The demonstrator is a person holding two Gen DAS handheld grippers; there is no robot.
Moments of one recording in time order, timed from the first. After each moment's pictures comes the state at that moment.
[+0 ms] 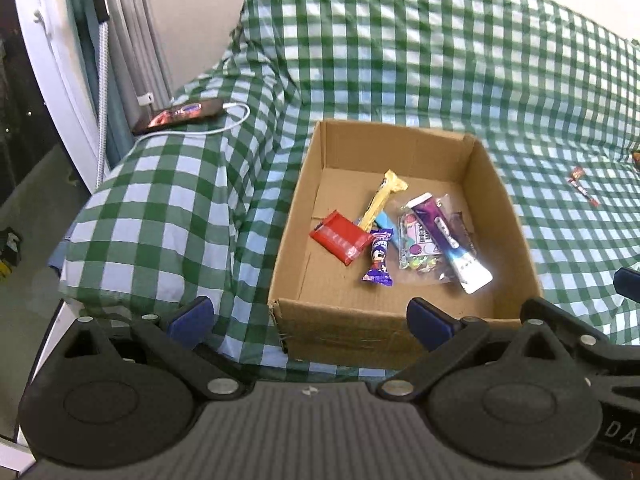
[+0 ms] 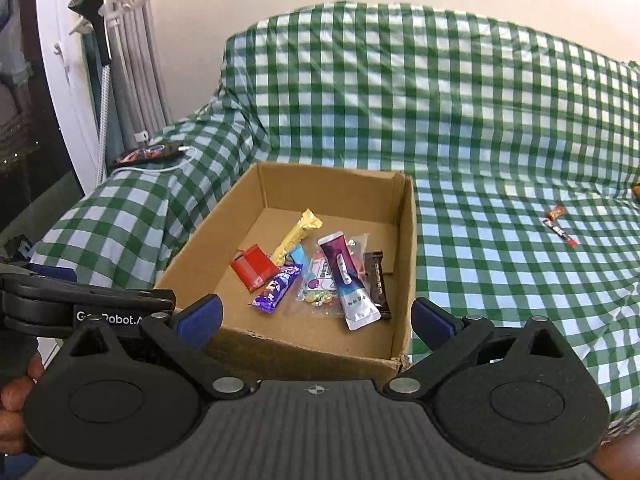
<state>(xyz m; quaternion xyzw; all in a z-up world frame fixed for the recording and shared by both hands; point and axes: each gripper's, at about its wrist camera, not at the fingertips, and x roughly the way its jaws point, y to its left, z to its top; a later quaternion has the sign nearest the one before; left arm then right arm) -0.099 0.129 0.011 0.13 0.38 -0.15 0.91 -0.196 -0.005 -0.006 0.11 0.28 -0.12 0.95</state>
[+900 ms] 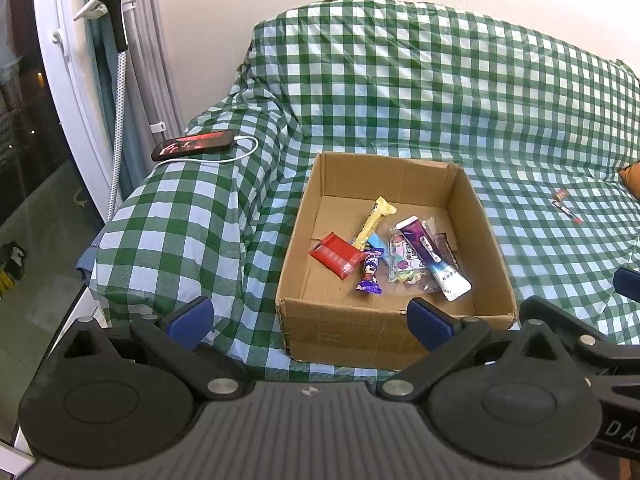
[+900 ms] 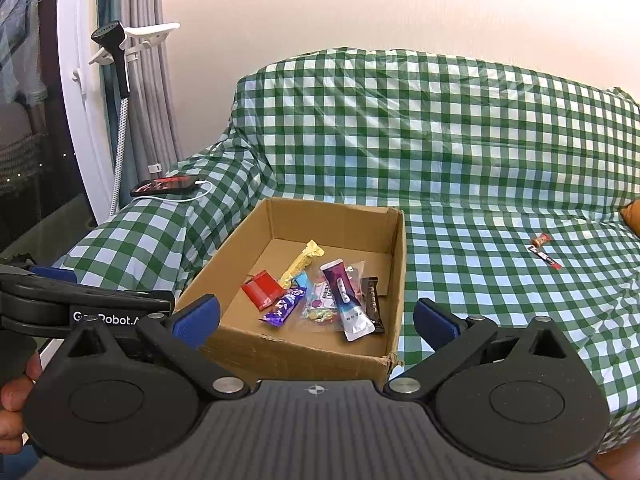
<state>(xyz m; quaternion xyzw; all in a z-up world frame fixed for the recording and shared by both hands) -0.145 0.149 0.036 0.11 0.33 -0.16 0.92 -0.250 0.016 0.012 0.09 0.23 -0.12 0.96</state>
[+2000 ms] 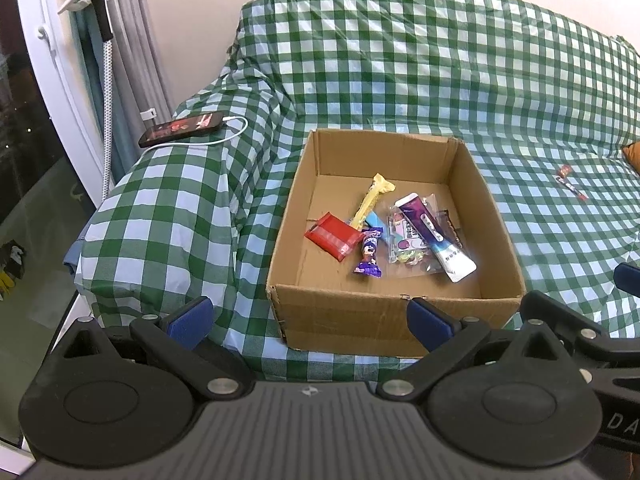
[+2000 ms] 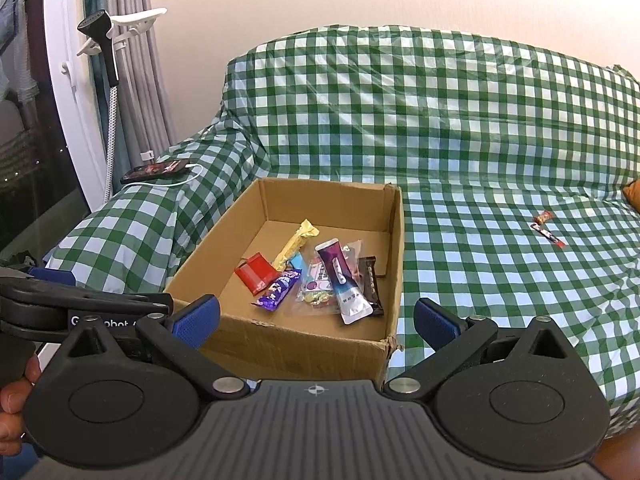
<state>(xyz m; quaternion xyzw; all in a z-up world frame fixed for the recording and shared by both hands) -0.132 0.137 0.019 0.14 0.36 -0.16 0.91 -0.238 0.008 -0.003 0.11 0.25 -0.12 0.95</state>
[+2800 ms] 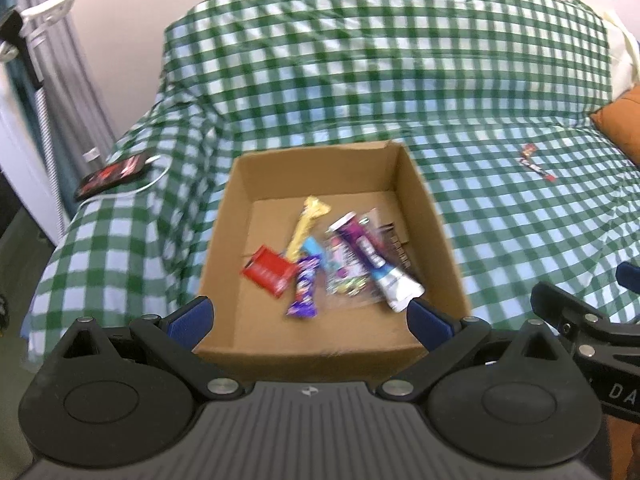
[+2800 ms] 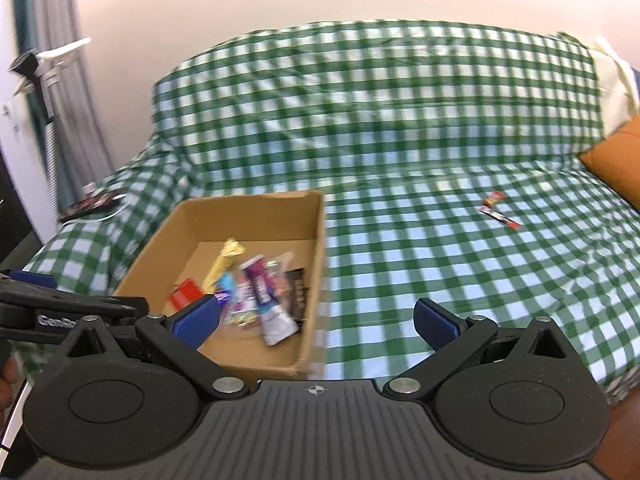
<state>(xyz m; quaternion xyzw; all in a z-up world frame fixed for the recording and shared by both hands) -0.115 0.041 0.027 0.19 0.35 -0.22 0.89 -0.243 -0.072 -0.015 0.16 0.24 -0.20 0.94</state>
